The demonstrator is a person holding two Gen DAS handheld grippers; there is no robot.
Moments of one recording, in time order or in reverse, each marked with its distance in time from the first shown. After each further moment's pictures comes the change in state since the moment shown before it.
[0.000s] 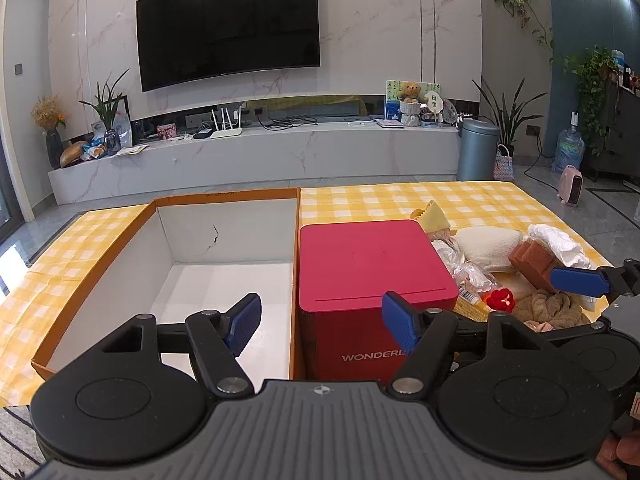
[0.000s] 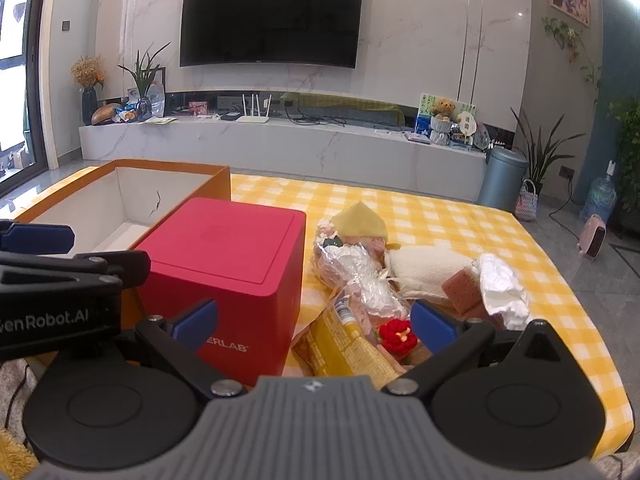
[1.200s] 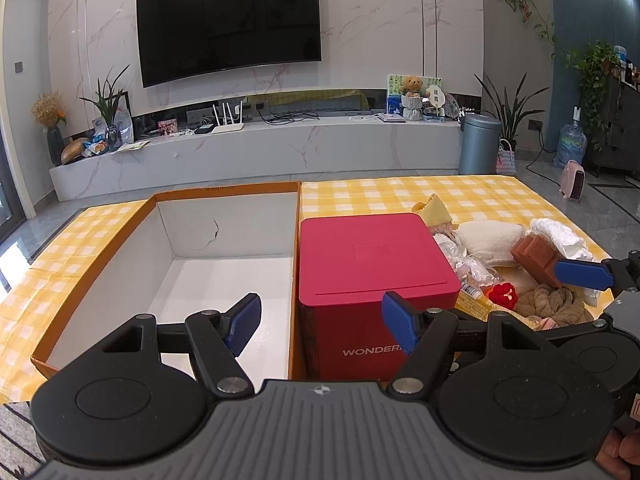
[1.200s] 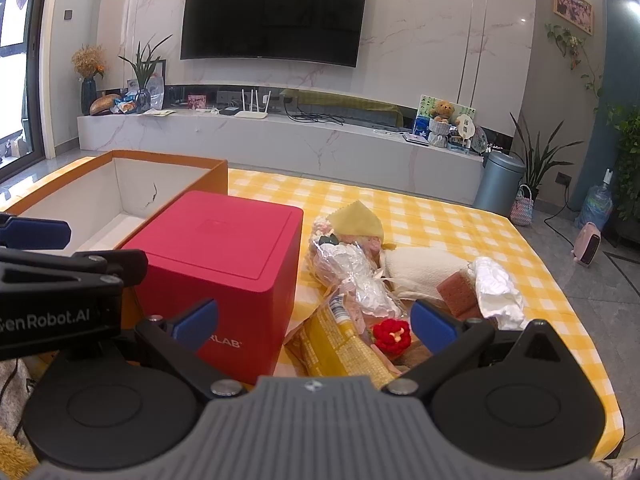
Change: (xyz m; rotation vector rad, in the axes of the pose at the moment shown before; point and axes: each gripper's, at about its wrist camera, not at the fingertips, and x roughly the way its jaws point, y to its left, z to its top) left arm 0.002 0.000 -0.002 0.006 0.020 0.007; right arm -0.002 0.004 0.001 -0.039 0.007 -0.023
